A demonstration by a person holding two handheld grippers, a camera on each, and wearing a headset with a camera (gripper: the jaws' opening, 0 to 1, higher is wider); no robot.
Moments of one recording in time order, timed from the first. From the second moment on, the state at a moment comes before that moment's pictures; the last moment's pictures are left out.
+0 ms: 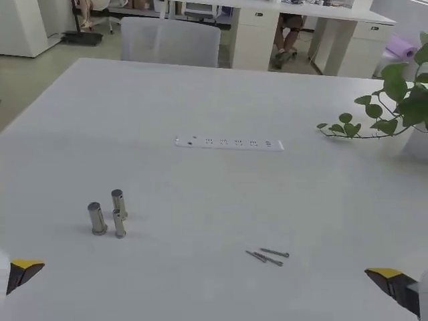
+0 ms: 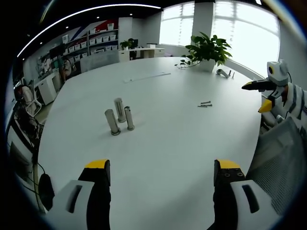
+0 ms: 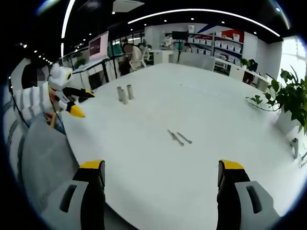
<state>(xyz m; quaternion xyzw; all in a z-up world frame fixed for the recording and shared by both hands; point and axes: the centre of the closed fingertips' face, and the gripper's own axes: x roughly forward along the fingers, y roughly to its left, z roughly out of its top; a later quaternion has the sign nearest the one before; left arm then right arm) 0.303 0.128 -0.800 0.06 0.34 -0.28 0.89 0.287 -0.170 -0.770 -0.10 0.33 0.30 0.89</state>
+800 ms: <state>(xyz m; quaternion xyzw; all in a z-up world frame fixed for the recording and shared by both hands) 0.375 0.111 -0.802 0.04 0.34 -0.29 0.89 0.283 -0.171 -0.774 -0.10 0.34 0.30 0.89</state>
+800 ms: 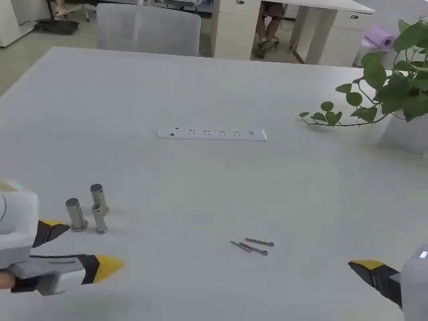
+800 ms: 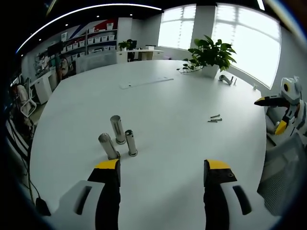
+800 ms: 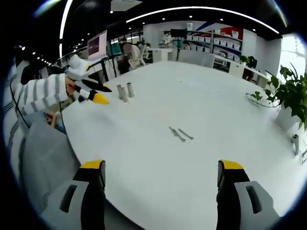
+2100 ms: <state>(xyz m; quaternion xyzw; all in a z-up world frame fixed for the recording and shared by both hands) 0.429 0.123 -0.838 0.02 0.35 -0.15 0.92 0.275 -0.169 -0.782 -0.08 0.35 0.31 0.88</state>
